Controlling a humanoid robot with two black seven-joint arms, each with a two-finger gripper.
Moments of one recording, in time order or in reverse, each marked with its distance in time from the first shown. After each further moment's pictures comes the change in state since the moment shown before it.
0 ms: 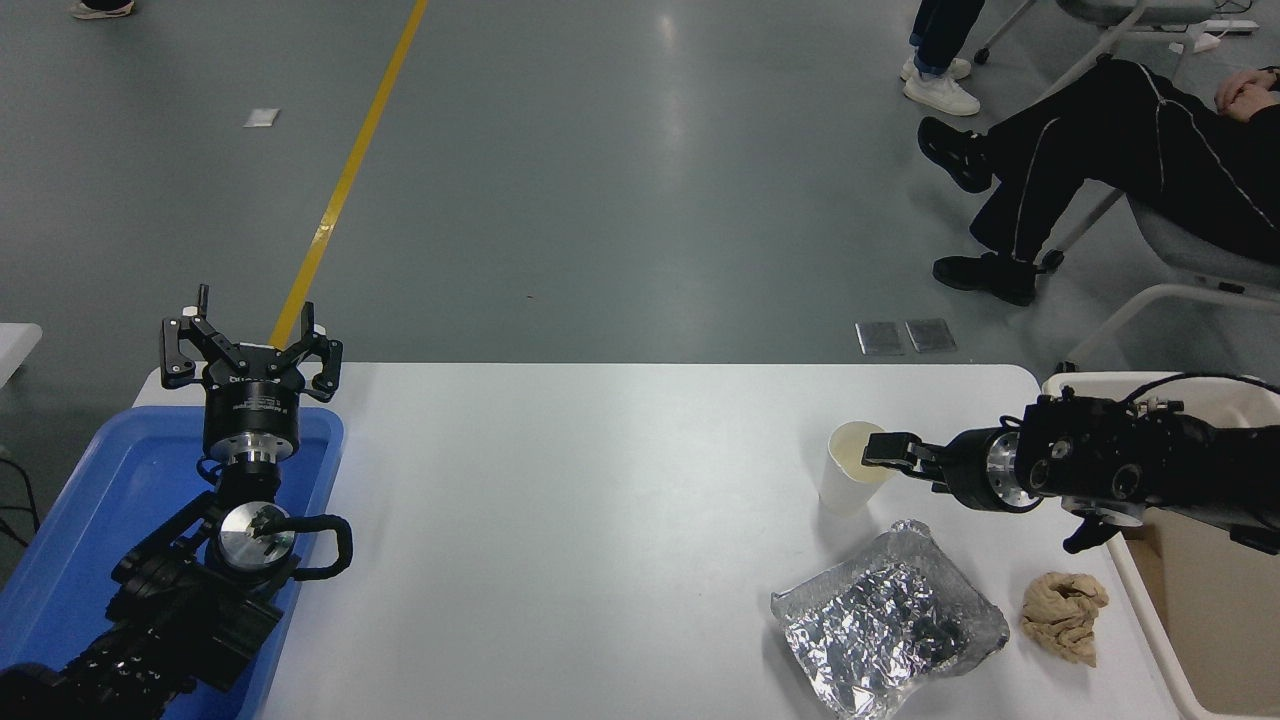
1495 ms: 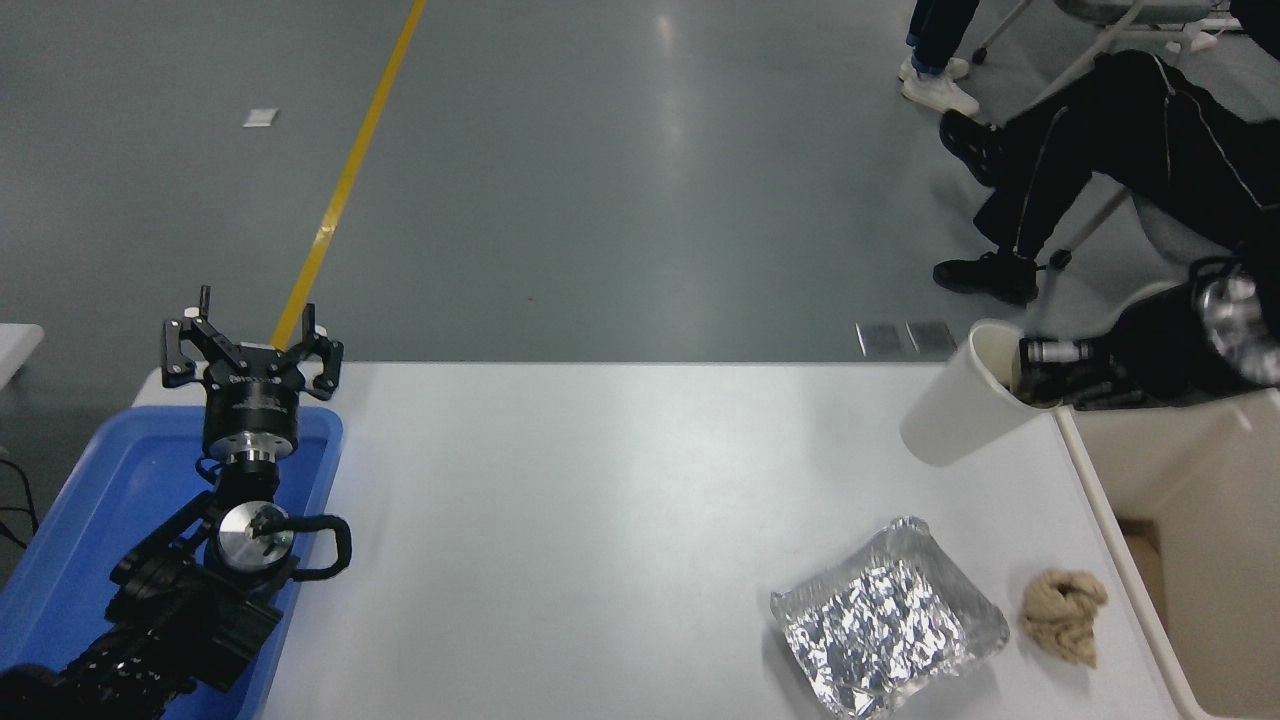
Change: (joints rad) left arm 0.001 0.000 0.000 0.000 0.000 0.000 0.000; right arm 1.224 -0.428 -0.467 0.844 -0.068 0.484 -0.048
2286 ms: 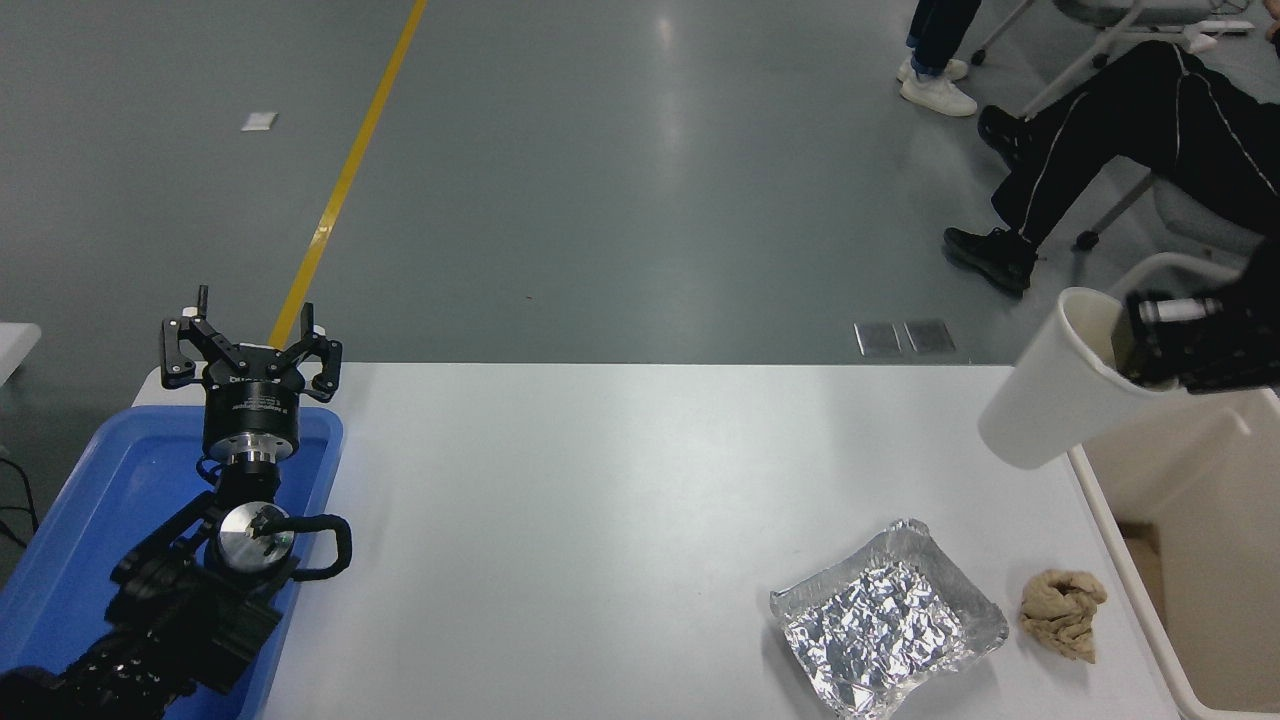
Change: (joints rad) left arm 0.000 0.000 -0.001 0.000 0.000 0.000 0.000; right arm -0.152 -0.064 -0.039 -0.223 -0.071 0.043 -0.001
